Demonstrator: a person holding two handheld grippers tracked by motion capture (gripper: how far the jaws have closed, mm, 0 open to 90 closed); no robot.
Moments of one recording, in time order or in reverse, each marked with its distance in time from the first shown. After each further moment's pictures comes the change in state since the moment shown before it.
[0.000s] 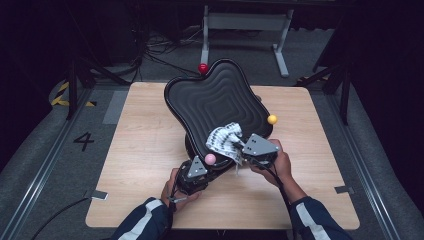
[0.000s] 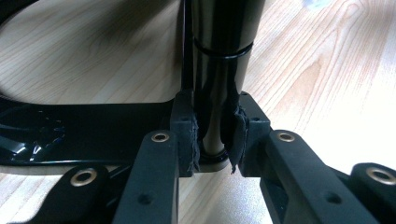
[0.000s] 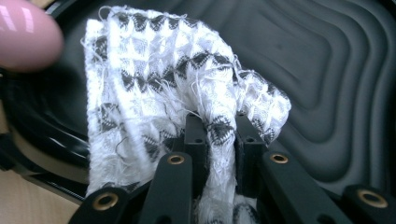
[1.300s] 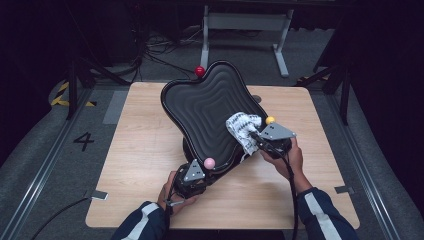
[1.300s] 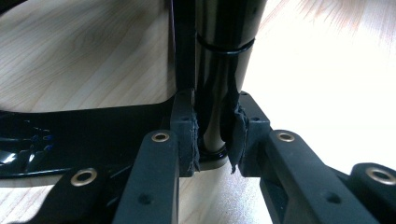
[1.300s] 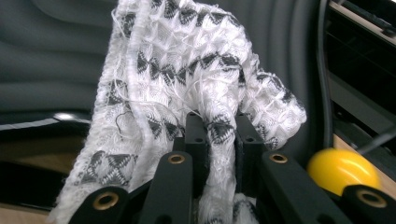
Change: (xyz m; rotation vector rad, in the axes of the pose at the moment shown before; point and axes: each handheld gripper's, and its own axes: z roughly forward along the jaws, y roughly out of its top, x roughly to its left) left arm -0.003 -0.007 -0.008 -0.008 -0.050 0.011; right arm -0.046 -0.034 -0.003 0.078 -0.097 0.191
